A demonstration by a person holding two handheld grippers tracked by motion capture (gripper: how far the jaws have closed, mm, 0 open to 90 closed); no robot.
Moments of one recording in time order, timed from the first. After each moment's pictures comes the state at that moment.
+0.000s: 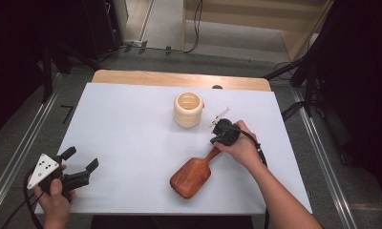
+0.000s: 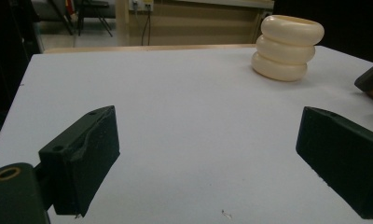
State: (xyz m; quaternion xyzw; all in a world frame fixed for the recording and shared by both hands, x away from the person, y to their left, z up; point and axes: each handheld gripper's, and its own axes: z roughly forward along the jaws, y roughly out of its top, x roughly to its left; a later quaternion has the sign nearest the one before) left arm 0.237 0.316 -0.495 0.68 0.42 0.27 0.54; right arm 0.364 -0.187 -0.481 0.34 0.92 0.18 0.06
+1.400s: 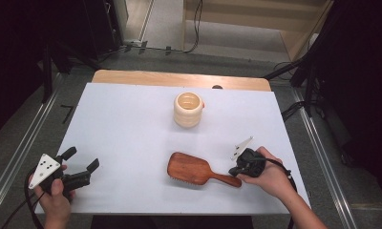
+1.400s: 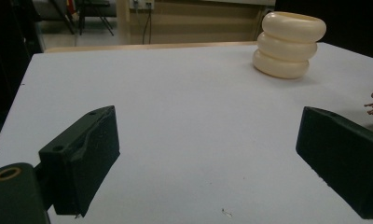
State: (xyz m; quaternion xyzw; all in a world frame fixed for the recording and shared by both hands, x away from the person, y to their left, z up) left arm 0.237 0.314 -0.495 0.68 0.42 0.28 0.54; right arm 0.270 -0.237 -0.482 0.26 0.95 0.17 0.02
